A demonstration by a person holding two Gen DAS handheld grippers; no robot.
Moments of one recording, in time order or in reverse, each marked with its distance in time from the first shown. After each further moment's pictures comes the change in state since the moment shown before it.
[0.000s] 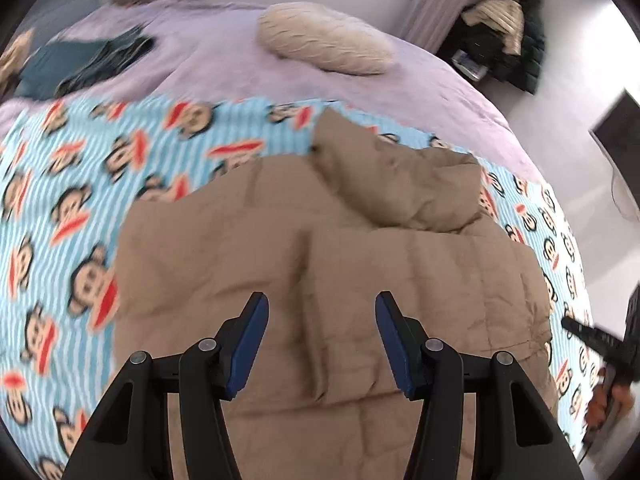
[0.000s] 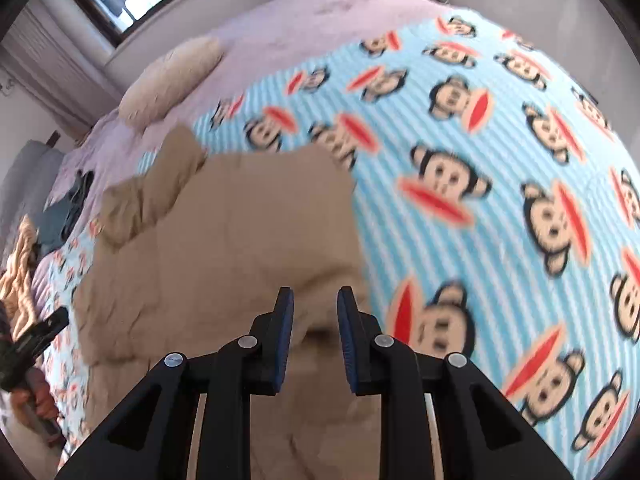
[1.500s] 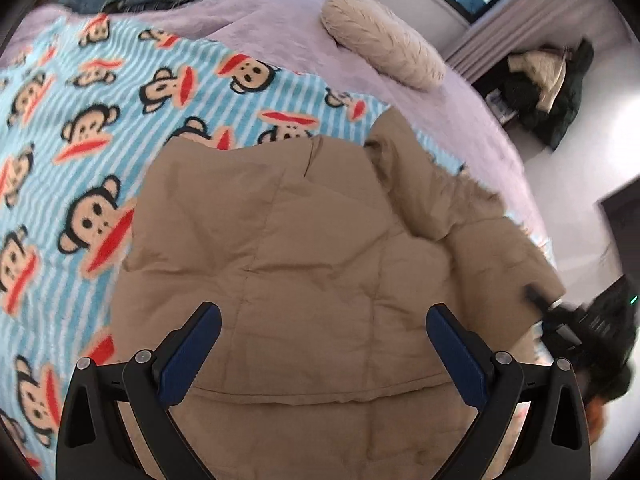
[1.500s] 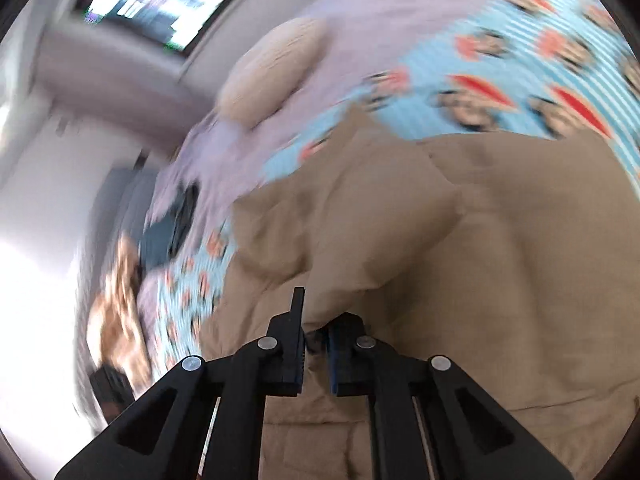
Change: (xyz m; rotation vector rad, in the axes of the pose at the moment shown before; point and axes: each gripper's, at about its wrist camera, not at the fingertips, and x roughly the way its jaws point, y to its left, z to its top) left arm -0.002 0.071 -0.011 -0.313 0.014 -0.108; right arm 0.067 0.167 0.005 -0.070 0.082 0.429
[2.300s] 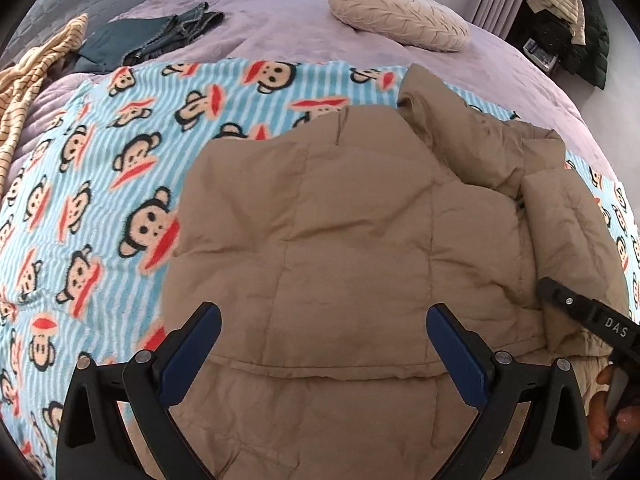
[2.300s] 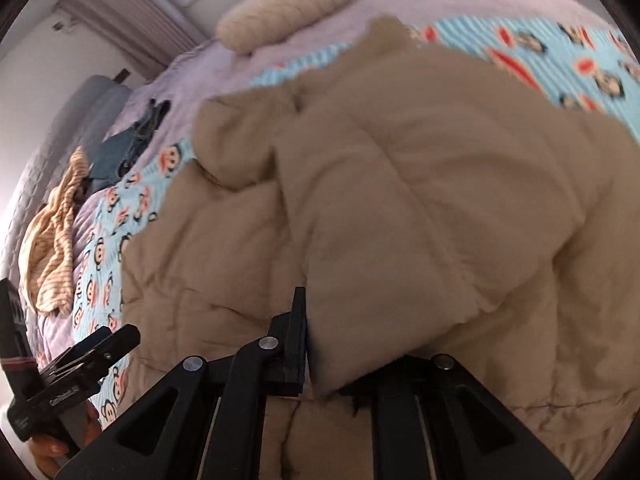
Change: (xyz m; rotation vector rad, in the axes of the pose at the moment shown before) left arm 0.015 -0.033 -0.028 0.204 -0.003 0.383; right arm 0.048 -0.017 -0.041 -0.106 0.091 -0.198
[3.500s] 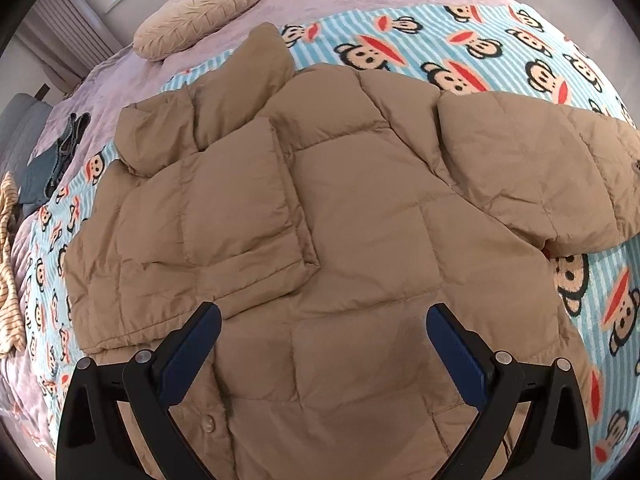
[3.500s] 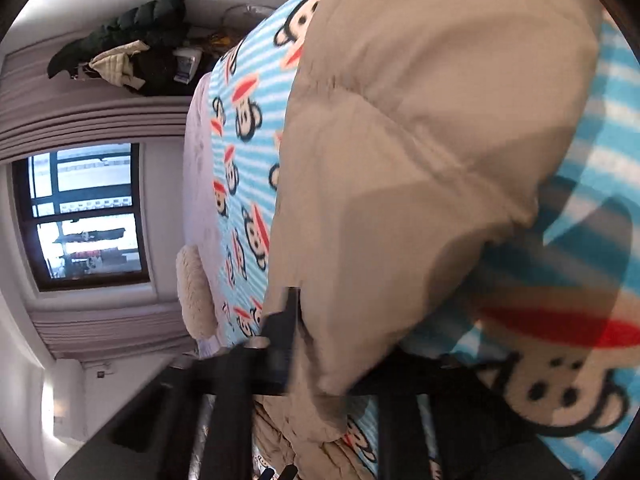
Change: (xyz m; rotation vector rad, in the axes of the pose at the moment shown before) left arm -0.010 -0.289 -0.069 0.468 0.105 0.108; right arm -0.220 -0.403 -0.049 0.999 -0.398 0.284
